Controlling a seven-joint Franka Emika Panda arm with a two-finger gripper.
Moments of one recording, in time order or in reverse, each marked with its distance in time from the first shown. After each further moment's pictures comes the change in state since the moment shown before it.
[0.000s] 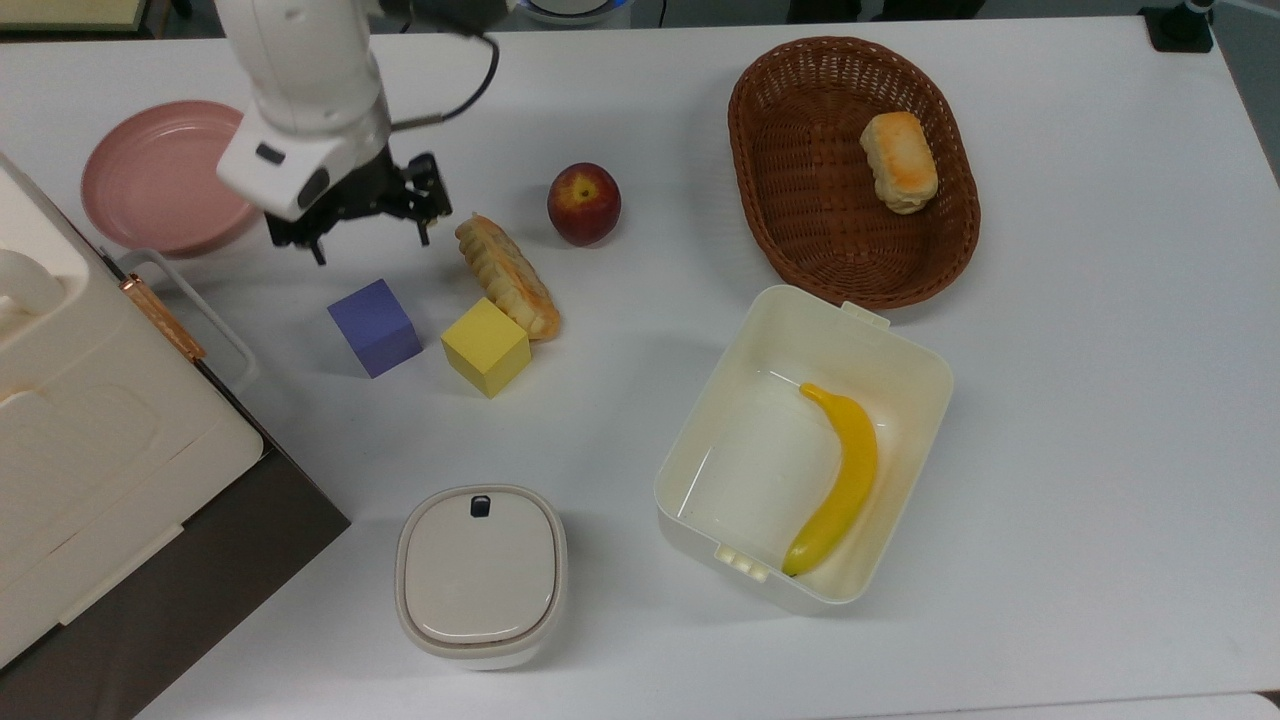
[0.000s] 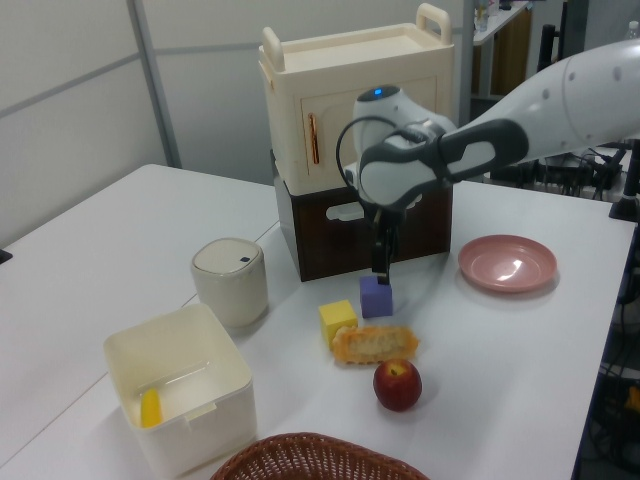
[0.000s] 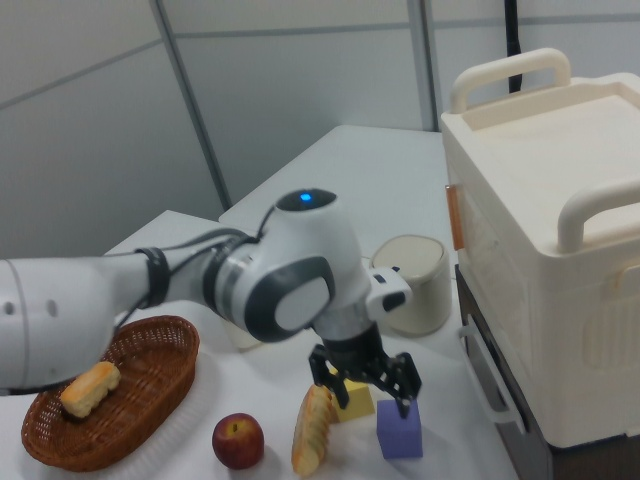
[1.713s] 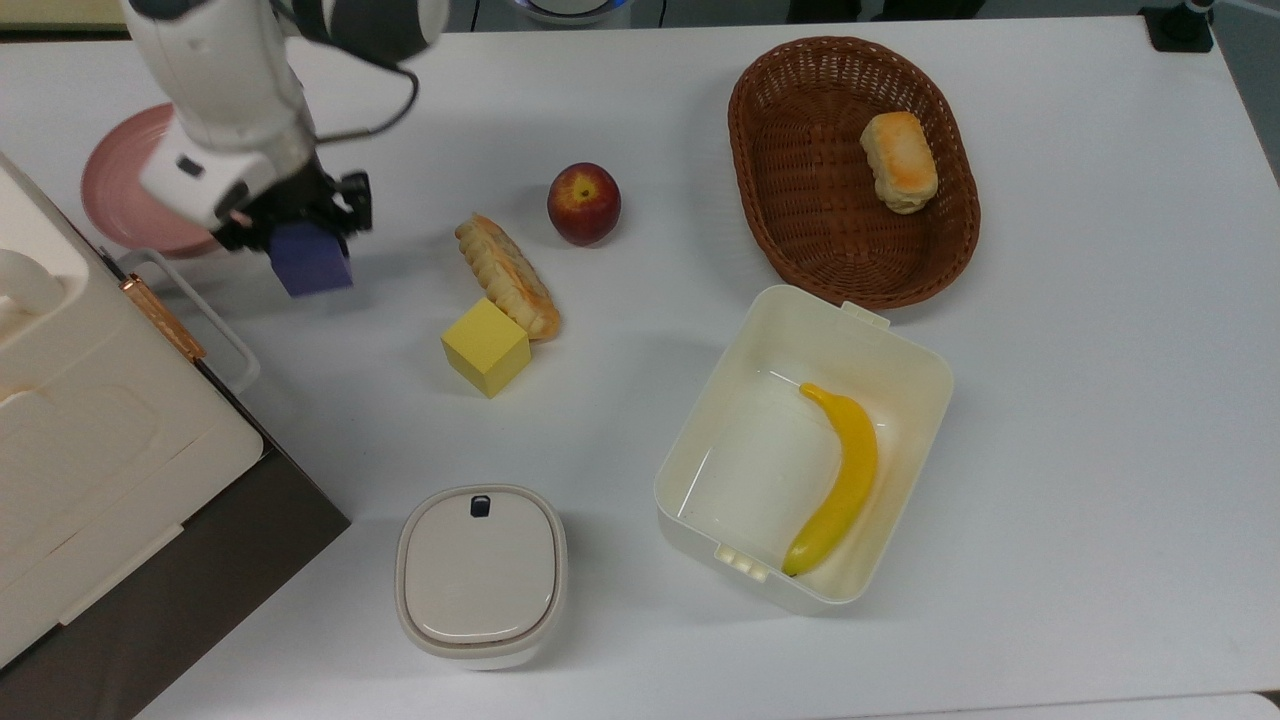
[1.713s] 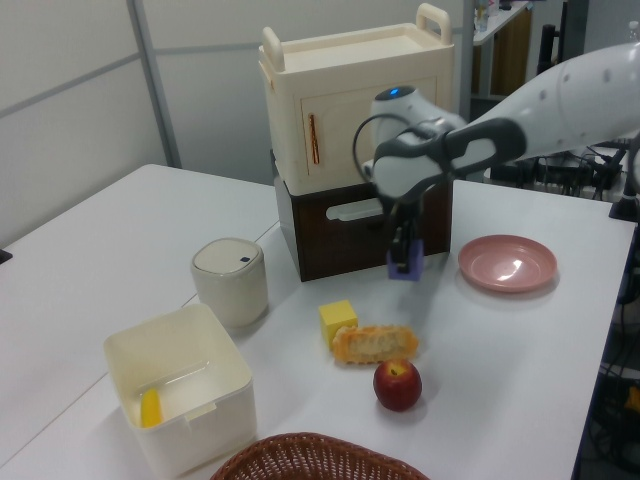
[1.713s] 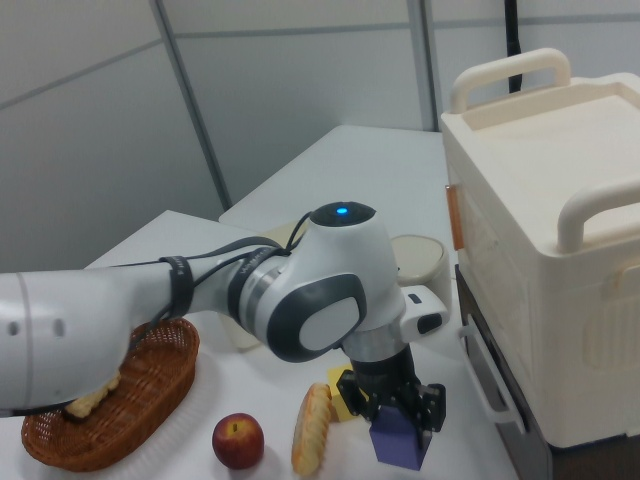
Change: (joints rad) arm -0.100 0.022 0.005 0.029 -0.011 -0.026 -0.048
